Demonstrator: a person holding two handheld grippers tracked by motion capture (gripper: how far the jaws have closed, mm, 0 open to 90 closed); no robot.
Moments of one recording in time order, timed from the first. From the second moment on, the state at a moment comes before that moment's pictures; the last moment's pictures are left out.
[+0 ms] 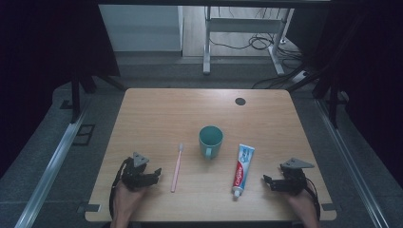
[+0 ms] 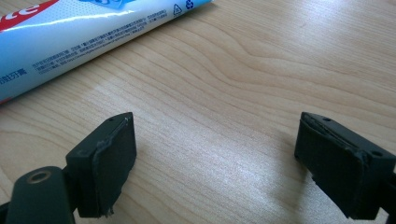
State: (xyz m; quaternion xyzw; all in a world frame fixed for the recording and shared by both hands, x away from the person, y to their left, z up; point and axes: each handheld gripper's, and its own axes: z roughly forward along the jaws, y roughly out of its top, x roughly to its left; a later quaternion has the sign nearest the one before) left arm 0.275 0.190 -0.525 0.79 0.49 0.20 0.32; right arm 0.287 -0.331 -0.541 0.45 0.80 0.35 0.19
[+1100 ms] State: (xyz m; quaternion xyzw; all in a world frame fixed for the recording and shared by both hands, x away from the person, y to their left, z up) left arm 0.269 0.175 -0.514 0.81 0.46 0.16 0.34; right arm 0.287 -0.331 -0.541 0.45 0.80 0.35 0.19
